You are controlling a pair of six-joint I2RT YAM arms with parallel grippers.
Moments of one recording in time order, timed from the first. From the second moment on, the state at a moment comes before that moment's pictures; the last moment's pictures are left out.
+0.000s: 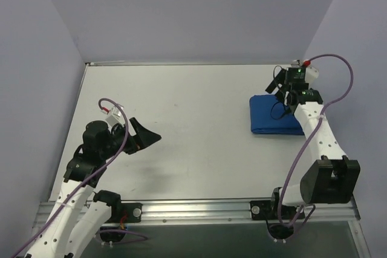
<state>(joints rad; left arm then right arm) -0.28 0.65 0.70 -0.50 0.44 -0.79 0.00 1.37 1.19 -0.57 0.27 0.58</state>
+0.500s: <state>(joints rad) -0.30 0.70 0.70 -0.44 0.51 -0.80 -0.24 1.71 1.38 -0.52 0.36 0.45</state>
